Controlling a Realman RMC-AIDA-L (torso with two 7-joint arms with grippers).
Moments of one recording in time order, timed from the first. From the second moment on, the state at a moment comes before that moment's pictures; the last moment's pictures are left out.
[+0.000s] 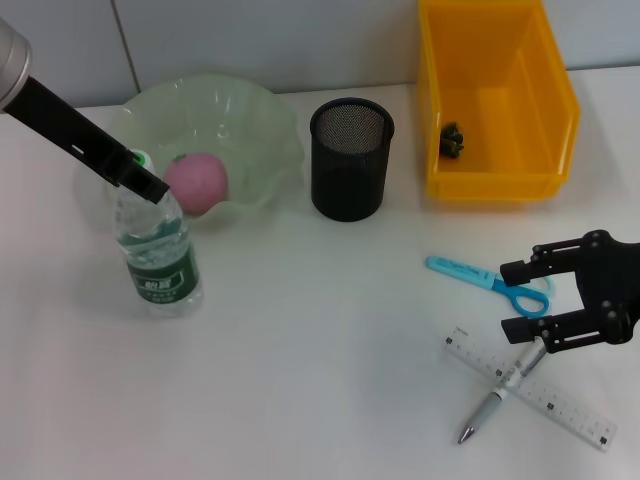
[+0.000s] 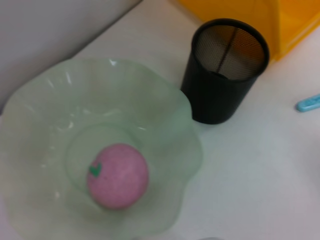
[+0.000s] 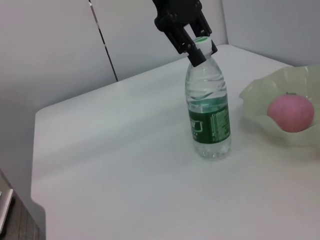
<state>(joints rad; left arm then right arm) -0.92 -2.01 1.04 1.29 2.67 1.80 -2.48 0.44 1.99 -0.70 -0.97 -2.13 -1.89 1.52</state>
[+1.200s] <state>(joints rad) -0.91 -2.03 1.05 1.31 2.73 1.76 -2.47 0.44 1.99 -0.70 -0.97 -2.13 -1.88 1.52</state>
